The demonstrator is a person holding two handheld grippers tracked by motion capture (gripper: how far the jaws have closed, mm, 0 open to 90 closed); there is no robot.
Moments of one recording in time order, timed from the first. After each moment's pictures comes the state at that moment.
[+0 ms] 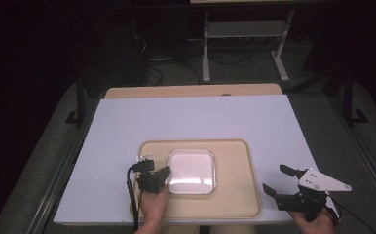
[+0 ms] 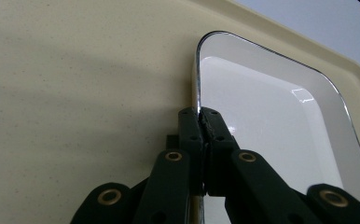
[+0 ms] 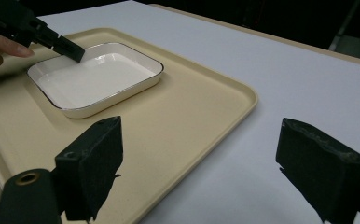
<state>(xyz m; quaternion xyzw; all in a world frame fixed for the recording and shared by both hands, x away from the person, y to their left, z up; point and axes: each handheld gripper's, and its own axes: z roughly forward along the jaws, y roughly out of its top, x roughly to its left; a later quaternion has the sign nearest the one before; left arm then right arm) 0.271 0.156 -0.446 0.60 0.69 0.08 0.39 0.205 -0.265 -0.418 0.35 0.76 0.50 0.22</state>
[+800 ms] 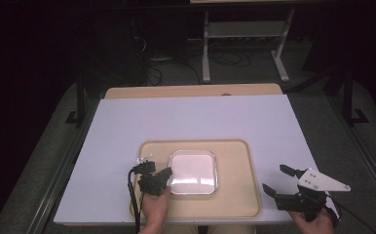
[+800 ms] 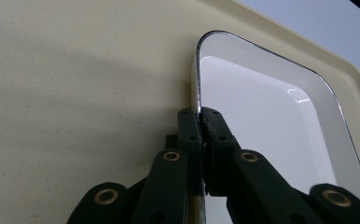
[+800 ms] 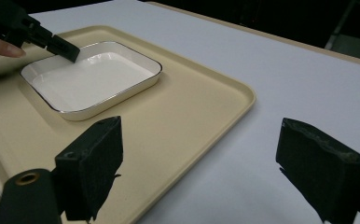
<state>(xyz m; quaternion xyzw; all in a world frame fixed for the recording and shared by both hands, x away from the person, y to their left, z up) 0.266 0.153 -0.447 0.59 0.70 0.08 0.40 0.205 -0.263 -0.418 0.35 0.76 0.49 0.23</state>
